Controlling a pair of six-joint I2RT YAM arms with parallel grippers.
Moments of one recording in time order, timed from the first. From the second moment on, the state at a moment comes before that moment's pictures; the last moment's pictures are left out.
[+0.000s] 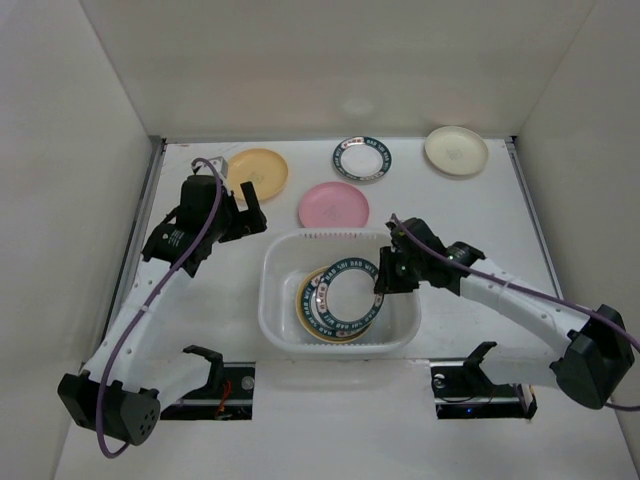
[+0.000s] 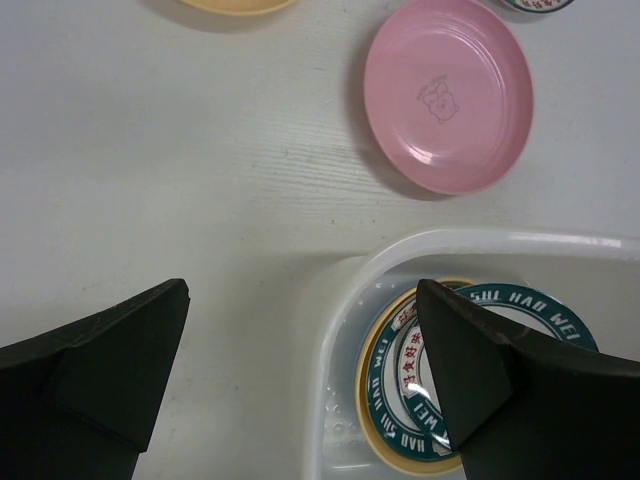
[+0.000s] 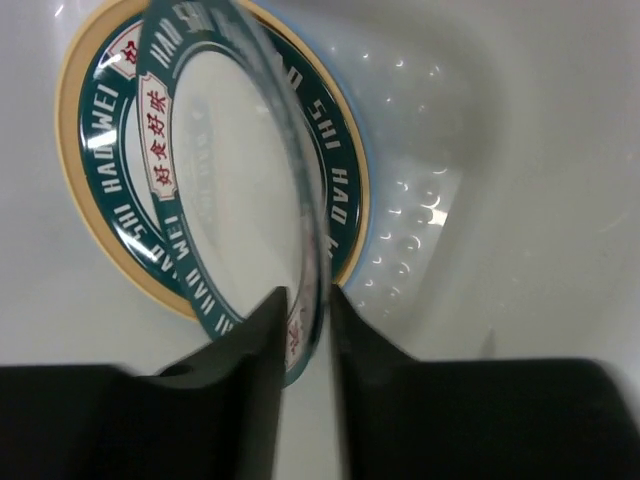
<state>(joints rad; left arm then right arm) -0.31 1.05 1.13 -0.75 -0.07 -0.44 0.71 1.19 0.87 -0.64 -0.11 0.62</state>
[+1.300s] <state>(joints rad) -0.28 1.04 1.12 -0.73 -0.06 -0.48 -0.16 1.94 1.40 -0.24 -0.17 1.03</state>
